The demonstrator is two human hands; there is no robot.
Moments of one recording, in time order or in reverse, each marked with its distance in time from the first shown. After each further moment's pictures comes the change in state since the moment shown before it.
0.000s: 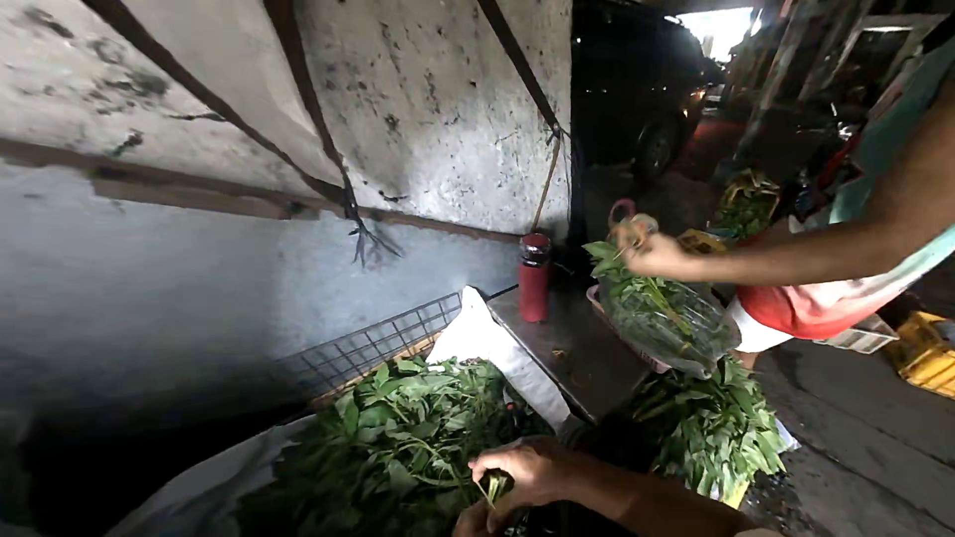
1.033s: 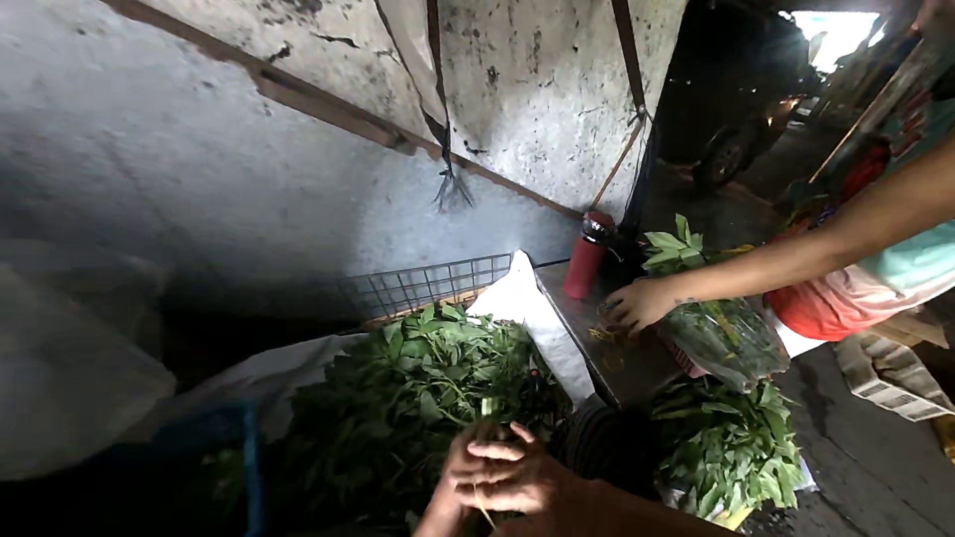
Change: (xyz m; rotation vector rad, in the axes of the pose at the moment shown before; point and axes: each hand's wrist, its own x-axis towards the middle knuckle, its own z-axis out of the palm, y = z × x) left_hand 0.017 -0.021 -0.013 -0.697 0.217 0.053; right_hand -0.022 -0.038 0.052 -0.033 0.158 -0.478
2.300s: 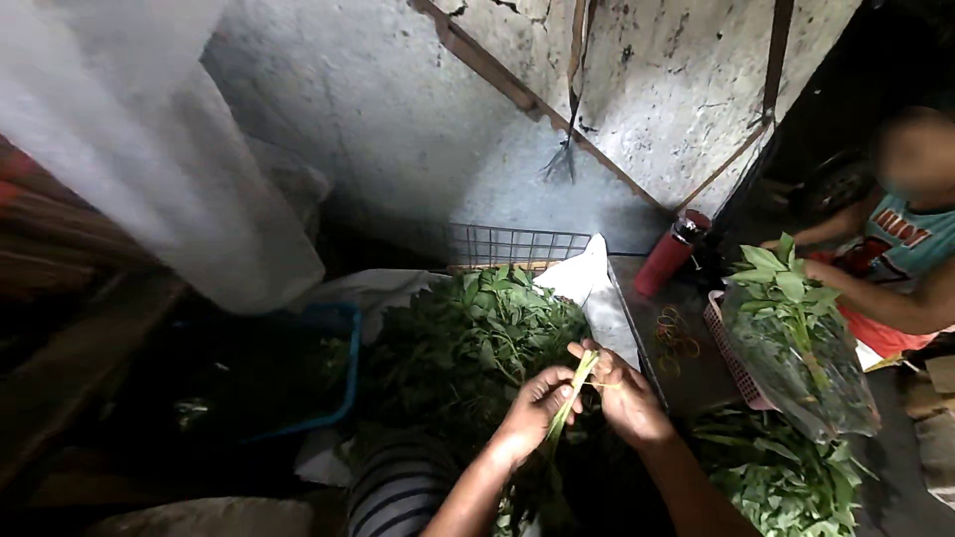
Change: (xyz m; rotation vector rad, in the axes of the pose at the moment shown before) left_hand -0.016 0.048 0.010 0.000 -0.231 0.174; right_hand 0.021 0.037 -0.039 0.831 0.427 0.333
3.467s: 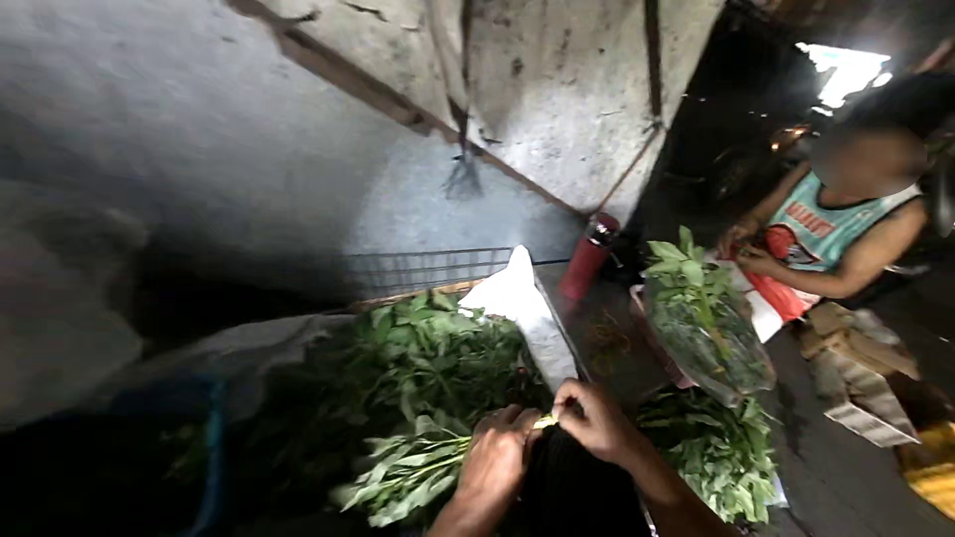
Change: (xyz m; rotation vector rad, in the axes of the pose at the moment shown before) left_hand 0.012 -0.011 0.055 1.185 0.001 0.254; right_hand -0.030 -0.048 -0.045 -0.932 0.003 0.113
